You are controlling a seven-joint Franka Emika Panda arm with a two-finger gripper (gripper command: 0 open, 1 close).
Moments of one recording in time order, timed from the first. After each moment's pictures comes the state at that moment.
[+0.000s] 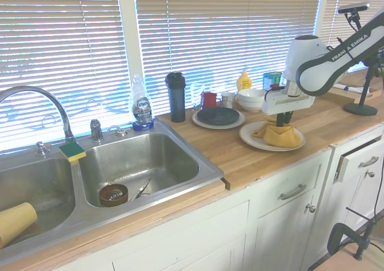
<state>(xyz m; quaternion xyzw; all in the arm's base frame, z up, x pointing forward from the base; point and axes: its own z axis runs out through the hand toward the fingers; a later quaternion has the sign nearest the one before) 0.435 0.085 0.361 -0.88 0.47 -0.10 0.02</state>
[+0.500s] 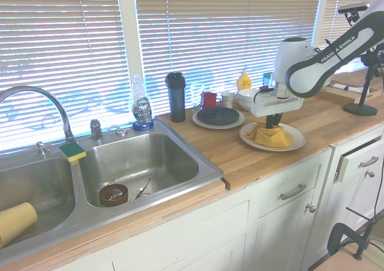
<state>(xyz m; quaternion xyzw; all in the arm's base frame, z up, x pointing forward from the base) 0.460 0.112 0.353 -0.88 0.46 -0.09 0.03</state>
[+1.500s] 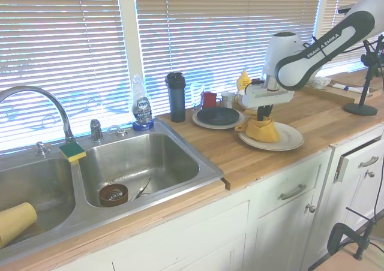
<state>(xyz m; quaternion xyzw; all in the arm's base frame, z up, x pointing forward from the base) 0.508 0.110 0.382 -0.87 0.47 -0.12 0.04</state>
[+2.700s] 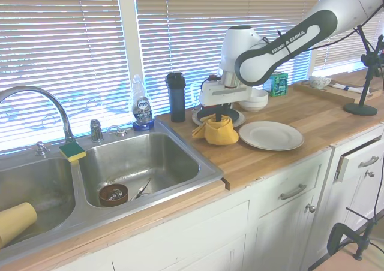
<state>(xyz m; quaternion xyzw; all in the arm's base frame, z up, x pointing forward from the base) 0.544 0.275 0.390 -0.91 0.41 -0.11 0.06</state>
